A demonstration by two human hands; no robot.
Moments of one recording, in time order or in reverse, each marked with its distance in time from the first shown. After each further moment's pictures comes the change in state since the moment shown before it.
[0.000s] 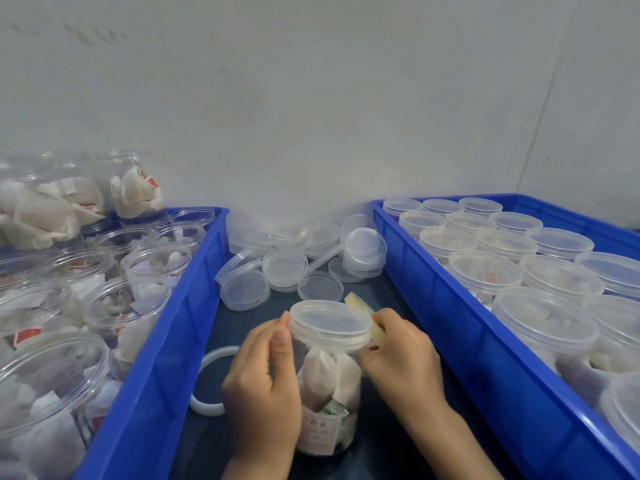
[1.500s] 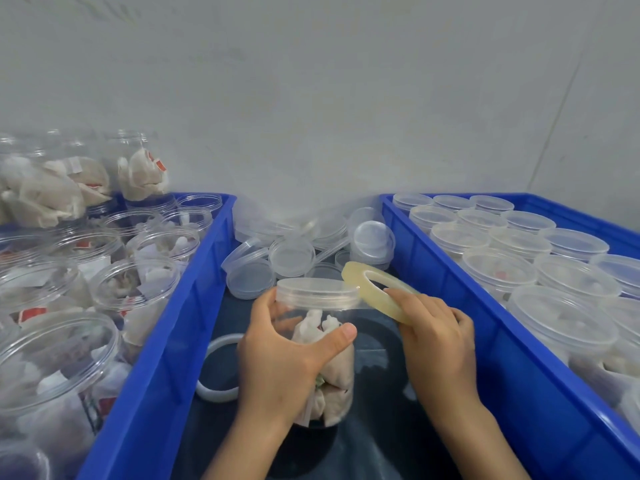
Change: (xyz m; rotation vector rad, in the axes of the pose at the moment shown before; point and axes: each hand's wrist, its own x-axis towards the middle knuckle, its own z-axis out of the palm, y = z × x) left_hand 0.019 0.012 -0.007 -0.283 -0.275 -0.508; right_hand -0.003 0.009 -0.009 -0.140 0.368 -0.282
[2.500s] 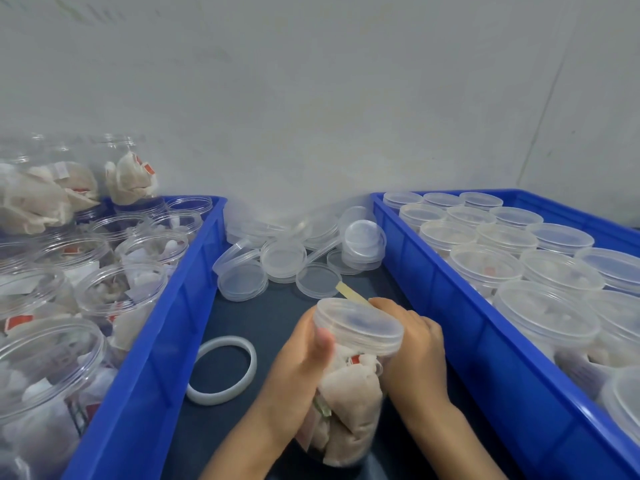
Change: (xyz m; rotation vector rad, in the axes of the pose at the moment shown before) left_hand -0.011 0.001 0.010 -0.234 -0.548 -0.065; right_hand -0.003 -0.012 0.003 0.074 -0.310 0.149
